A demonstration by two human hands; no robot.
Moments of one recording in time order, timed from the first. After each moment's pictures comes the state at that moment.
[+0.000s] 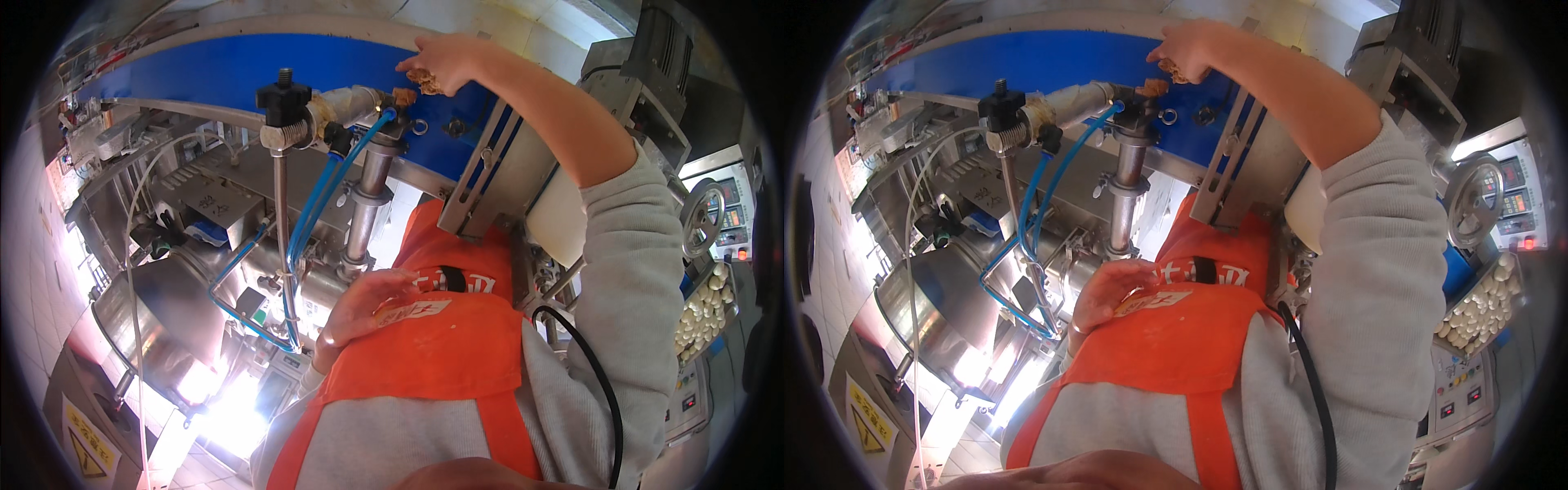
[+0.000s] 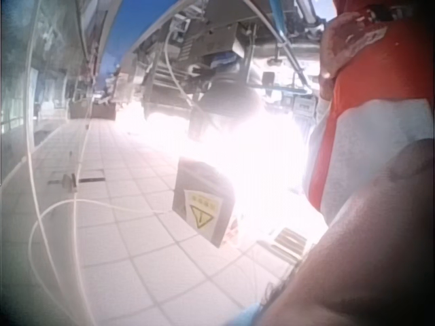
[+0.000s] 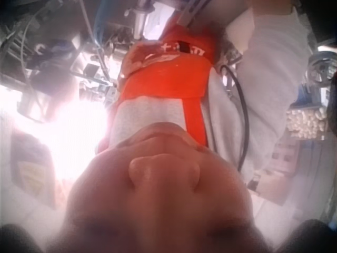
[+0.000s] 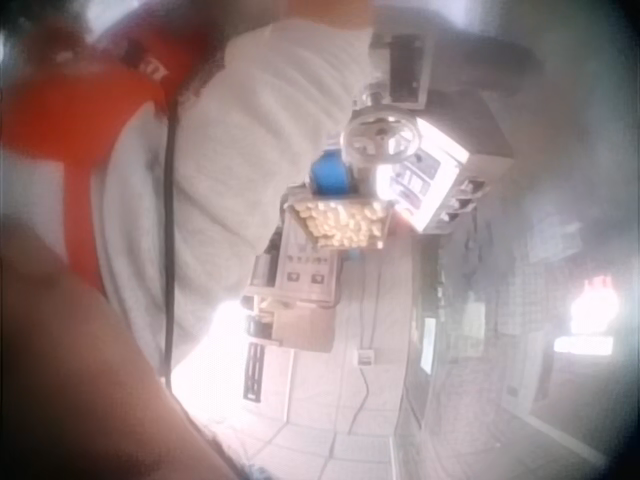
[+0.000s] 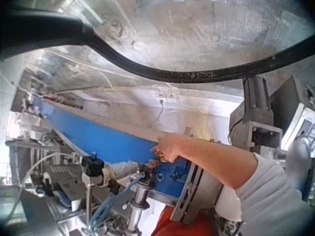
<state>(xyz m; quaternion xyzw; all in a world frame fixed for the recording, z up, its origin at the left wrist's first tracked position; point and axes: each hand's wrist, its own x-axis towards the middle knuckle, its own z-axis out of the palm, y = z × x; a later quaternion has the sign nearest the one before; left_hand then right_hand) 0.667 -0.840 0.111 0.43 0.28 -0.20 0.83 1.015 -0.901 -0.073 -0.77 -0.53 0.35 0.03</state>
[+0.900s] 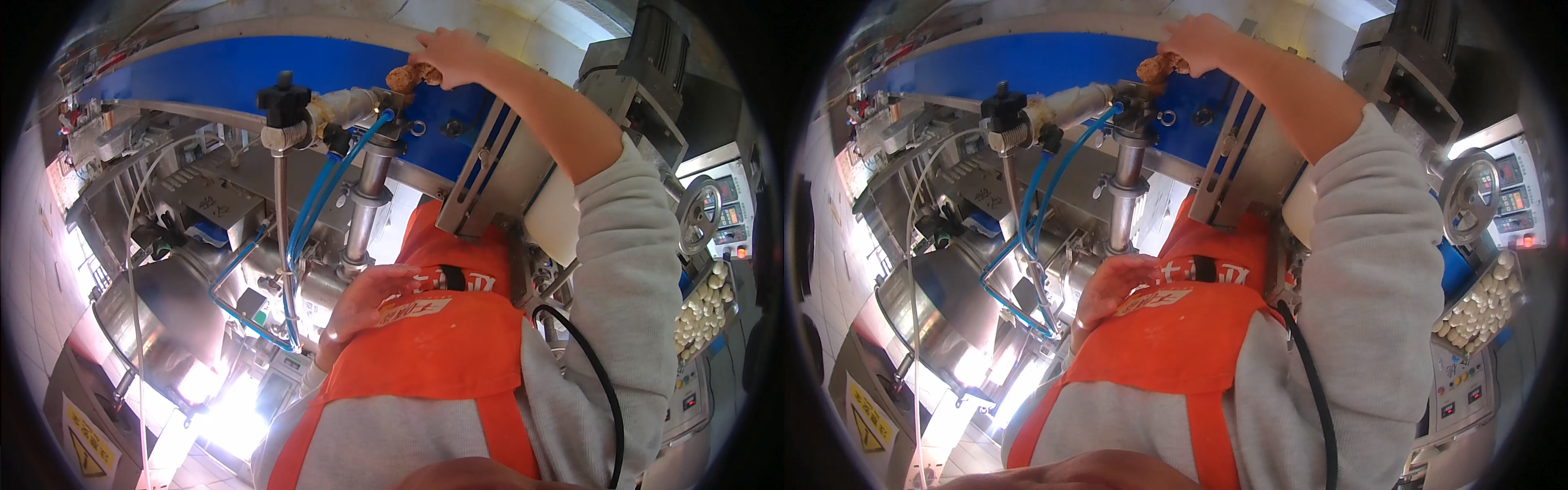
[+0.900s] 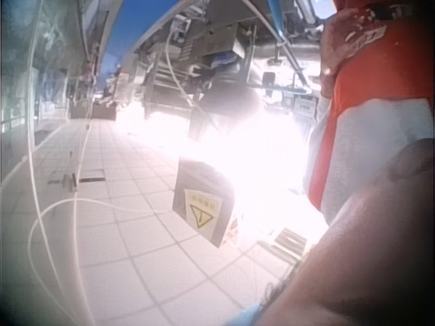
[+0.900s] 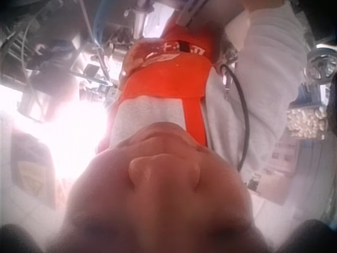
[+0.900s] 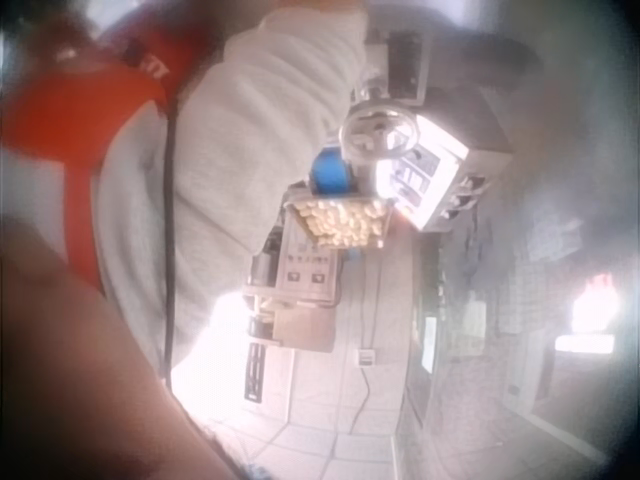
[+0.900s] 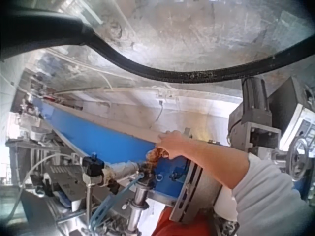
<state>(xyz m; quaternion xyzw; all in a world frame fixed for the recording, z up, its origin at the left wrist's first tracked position) 0.669 -0.840 0.101 0.44 0.27 -0.21 0.83 1.016 -0.910 -0.098 -0.80 -0.57 0.18 0.01</state>
